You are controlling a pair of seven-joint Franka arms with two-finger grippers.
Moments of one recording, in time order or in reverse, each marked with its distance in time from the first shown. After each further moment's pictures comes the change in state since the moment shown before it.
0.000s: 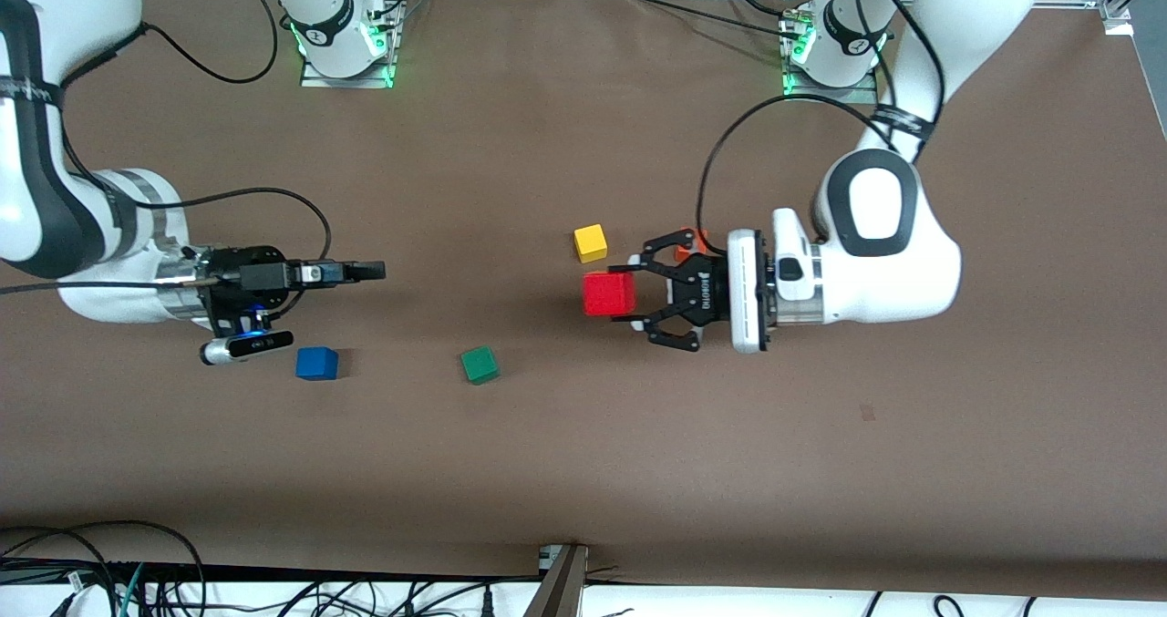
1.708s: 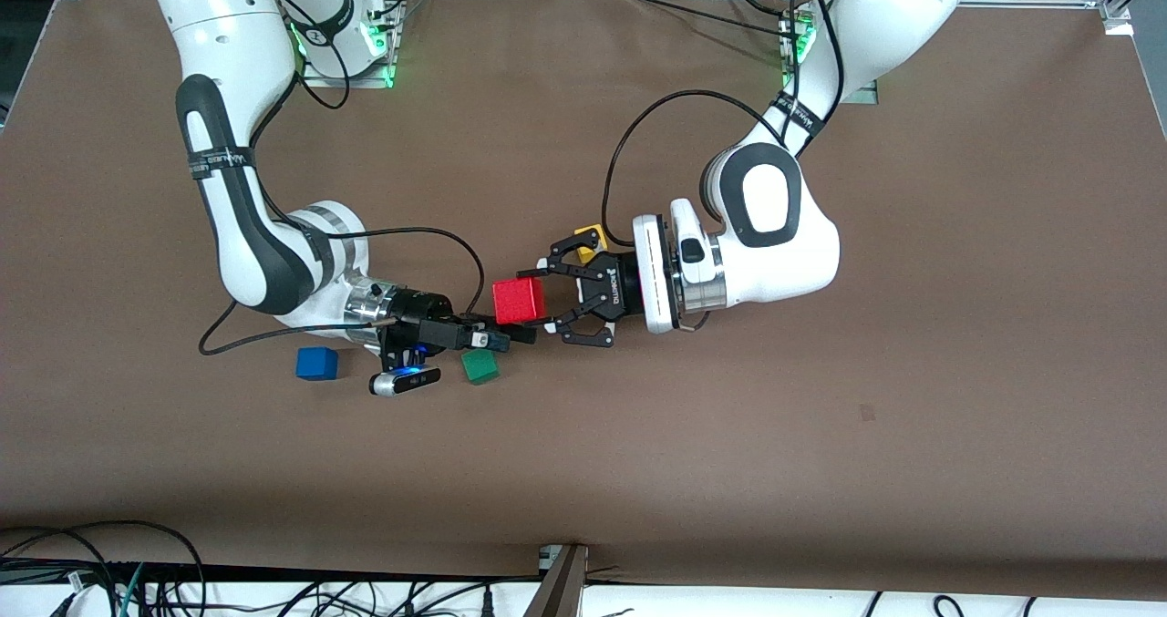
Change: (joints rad) left arm -0.140 0.101 -0.017 0.095 -0.223 0.208 0.227; right arm 0.306 0.192 0.007 0.149 0.389 0.384 -0.160
